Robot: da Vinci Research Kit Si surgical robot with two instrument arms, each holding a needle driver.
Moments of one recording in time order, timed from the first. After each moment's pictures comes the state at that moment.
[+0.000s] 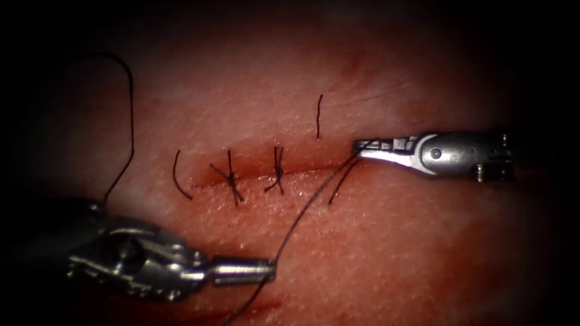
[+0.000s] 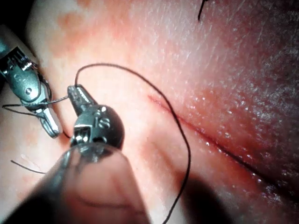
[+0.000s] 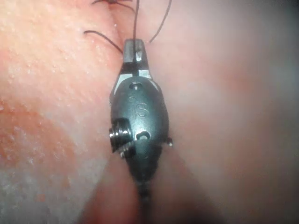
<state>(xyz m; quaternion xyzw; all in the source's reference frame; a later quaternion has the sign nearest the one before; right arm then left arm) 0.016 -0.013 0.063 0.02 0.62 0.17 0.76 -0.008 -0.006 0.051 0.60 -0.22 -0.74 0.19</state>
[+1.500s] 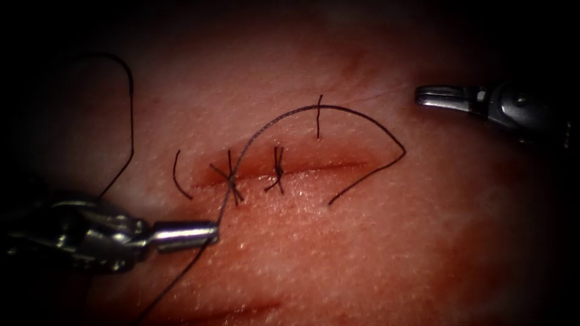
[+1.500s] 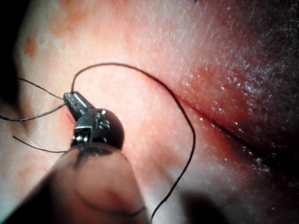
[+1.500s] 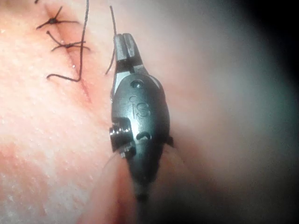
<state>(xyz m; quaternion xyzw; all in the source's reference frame) 0.014 -0.005 0.056 0.04 0.65 0.19 0.73 -0.004 -0.004 0.051 0.58 -0.26 -0.75 0.18</state>
